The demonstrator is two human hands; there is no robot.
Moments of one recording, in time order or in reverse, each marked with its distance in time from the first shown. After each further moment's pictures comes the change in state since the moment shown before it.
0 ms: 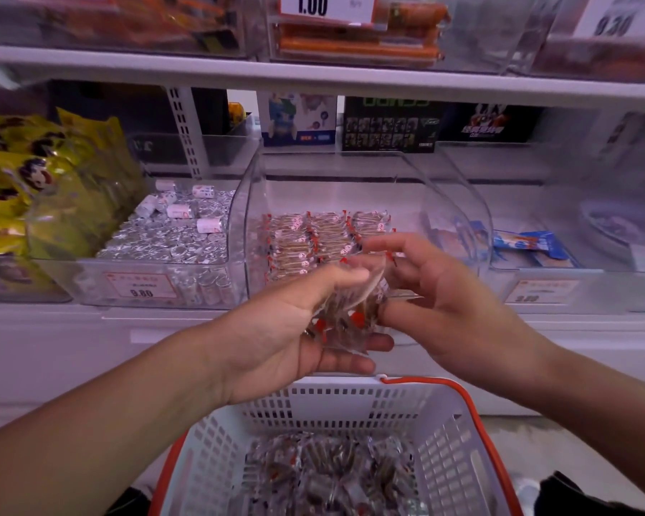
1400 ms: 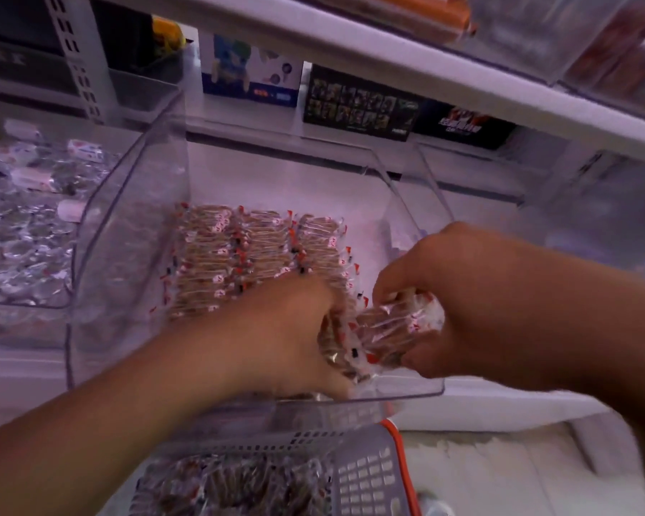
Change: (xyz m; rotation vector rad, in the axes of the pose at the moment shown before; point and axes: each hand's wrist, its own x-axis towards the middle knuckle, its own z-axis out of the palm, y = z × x) left_hand 0.131 0.019 -0.015 1.367 0.058 0.145; right_hand 0.090 -0.034 -0.094 -1.283 -0.456 0.157
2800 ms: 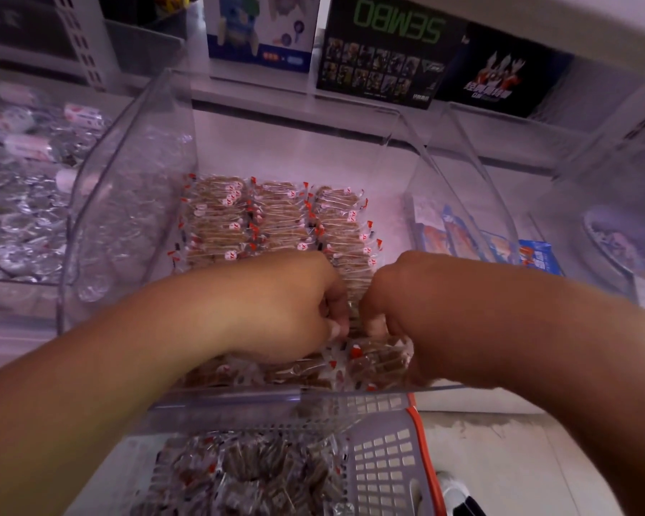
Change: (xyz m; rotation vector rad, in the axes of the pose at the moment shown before) left_hand 0.005 -0.019 -0.010 -0.067 -0.192 -0.125; right_hand 0.038 -0.026 0.041 -0.017 -0.169 -0.057
